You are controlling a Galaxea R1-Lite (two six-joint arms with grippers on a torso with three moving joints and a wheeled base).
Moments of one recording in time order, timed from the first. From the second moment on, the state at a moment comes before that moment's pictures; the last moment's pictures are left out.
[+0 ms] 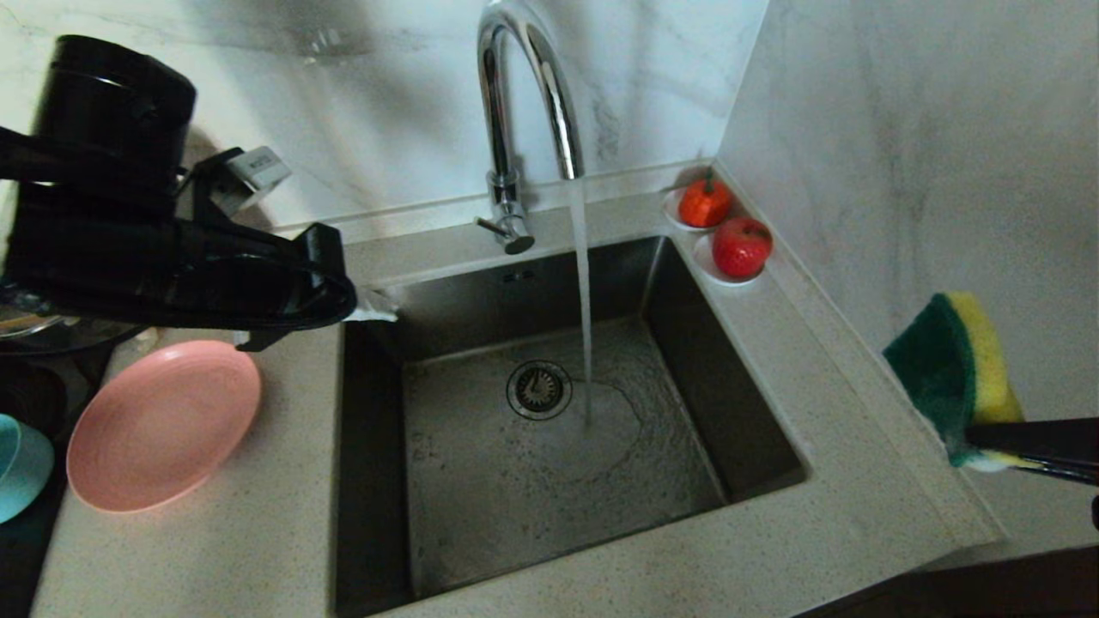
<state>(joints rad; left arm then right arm) -0.30 1.58 -1.43 0.44 -0.26 -0.48 -0.15 1.07 -0.88 0.23 1.15 0.56</state>
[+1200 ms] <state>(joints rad) -0.40 1.96 -1.83 0.48 -0.25 -0.73 -0.15 1.10 -0.80 0.17 1.16 0.55</state>
